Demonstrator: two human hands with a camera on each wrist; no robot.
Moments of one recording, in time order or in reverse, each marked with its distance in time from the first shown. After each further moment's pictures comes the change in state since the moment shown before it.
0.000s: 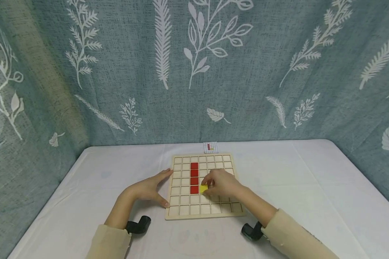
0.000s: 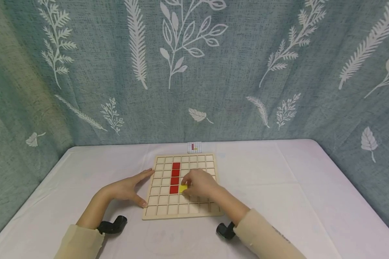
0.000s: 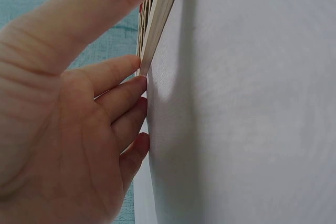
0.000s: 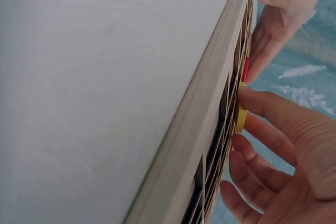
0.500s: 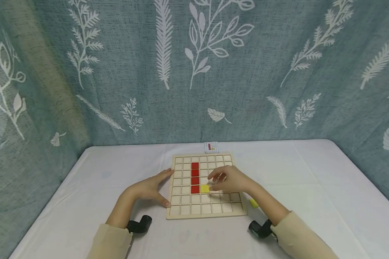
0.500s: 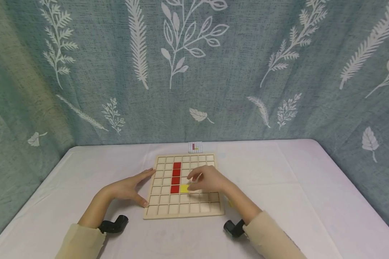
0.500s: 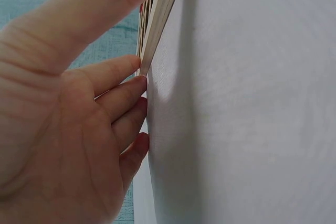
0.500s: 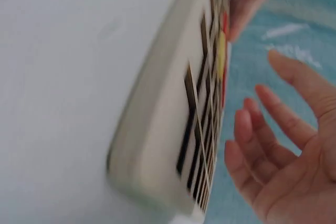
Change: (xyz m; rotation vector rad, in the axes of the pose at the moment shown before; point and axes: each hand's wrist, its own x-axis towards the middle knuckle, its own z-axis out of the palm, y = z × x) left_hand 0.002 -0.002 -0.001 -0.003 -0.003 0.001; right_hand -0.012 0.022 -0.020 0.284 -0.059 0.002
